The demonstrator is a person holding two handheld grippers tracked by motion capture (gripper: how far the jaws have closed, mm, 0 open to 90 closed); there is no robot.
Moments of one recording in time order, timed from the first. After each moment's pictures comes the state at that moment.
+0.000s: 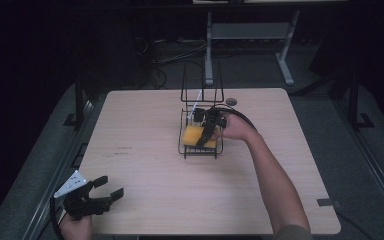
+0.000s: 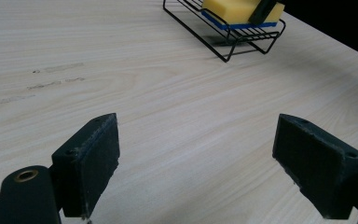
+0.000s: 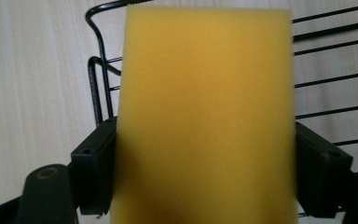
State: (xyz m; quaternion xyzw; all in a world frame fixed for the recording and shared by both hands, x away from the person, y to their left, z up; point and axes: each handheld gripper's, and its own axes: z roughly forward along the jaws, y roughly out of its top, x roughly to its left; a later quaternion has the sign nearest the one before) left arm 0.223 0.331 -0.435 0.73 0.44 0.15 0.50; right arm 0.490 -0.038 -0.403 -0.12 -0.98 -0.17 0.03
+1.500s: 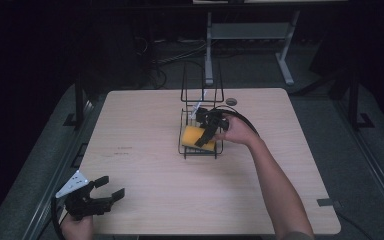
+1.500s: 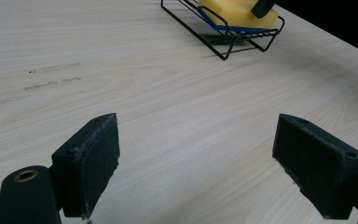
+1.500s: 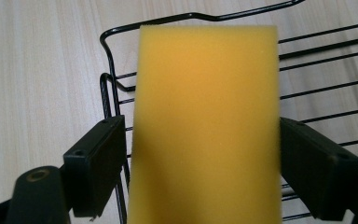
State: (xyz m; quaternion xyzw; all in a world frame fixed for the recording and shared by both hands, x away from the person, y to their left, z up) left arm 0.223 0.328 -0.435 0.74 0.44 0.15 0.49; right arm 0.479 -0.046 -0.398 -0.13 -0.97 -0.22 0.01
